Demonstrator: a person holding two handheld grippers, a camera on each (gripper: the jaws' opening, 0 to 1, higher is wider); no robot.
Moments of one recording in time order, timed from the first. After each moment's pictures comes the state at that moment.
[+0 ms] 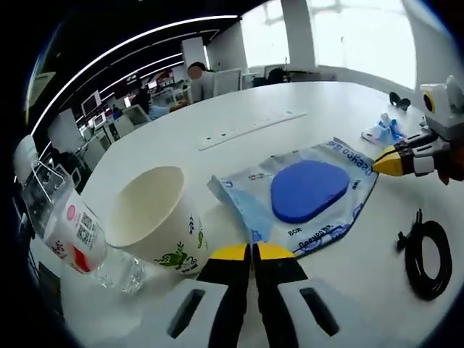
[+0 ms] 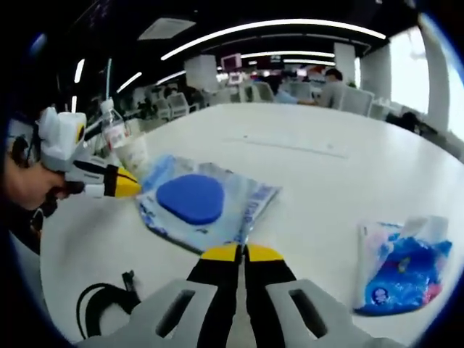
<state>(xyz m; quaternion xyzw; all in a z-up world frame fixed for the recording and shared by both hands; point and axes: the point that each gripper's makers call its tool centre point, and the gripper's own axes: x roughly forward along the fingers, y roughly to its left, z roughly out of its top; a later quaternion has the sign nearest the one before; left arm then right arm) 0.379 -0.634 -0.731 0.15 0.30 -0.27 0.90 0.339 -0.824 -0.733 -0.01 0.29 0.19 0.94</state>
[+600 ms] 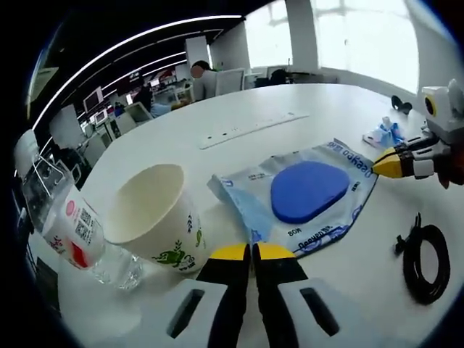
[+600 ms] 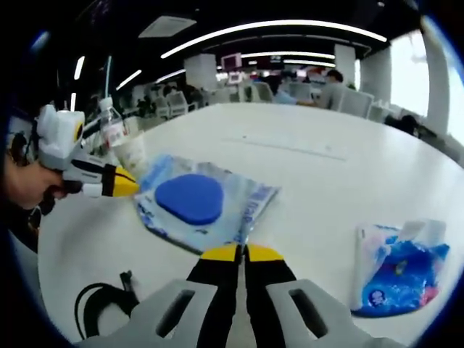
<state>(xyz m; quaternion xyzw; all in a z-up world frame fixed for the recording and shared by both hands) 0.379 -0.634 -0.731 0.14 0.30 -0.26 0.90 0.340 -0.825 -0.733 -0.01 0.30 0.18 0.94</state>
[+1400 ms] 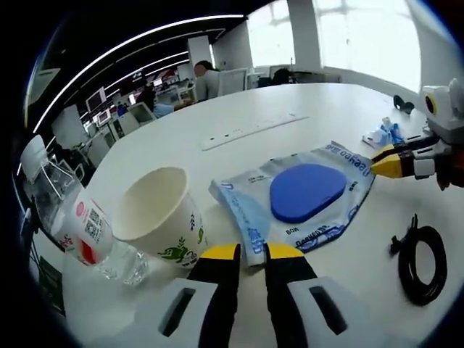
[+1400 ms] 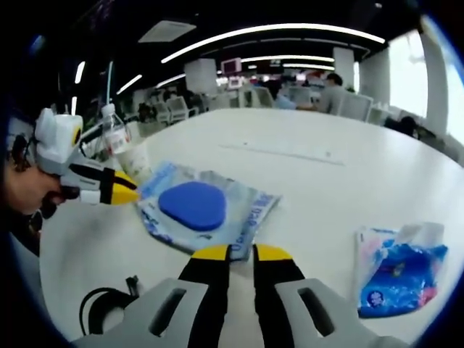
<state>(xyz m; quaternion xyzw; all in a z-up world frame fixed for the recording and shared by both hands) 0.371 -0.632 -0.723 0.15 0.30 -0.26 0.91 0.338 -0.822 -0.722 -0.01 0.28 0.18 0.94</state>
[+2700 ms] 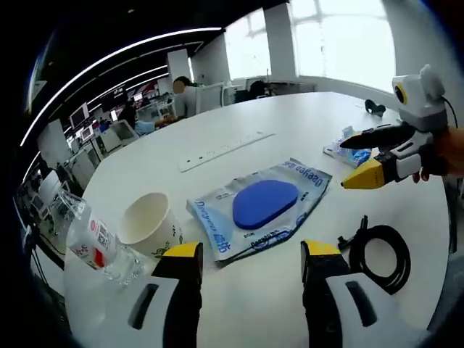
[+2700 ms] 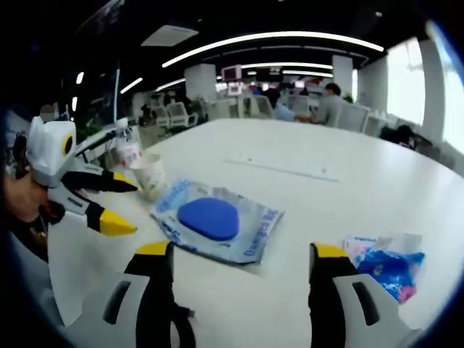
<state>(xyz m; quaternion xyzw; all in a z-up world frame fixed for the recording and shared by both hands) 0.327 -0.652 -0.684 0.14 0.27 -0.32 0.89 0.313 -0.815 -0.676 -0.01 0.26 0.17 0.95</state>
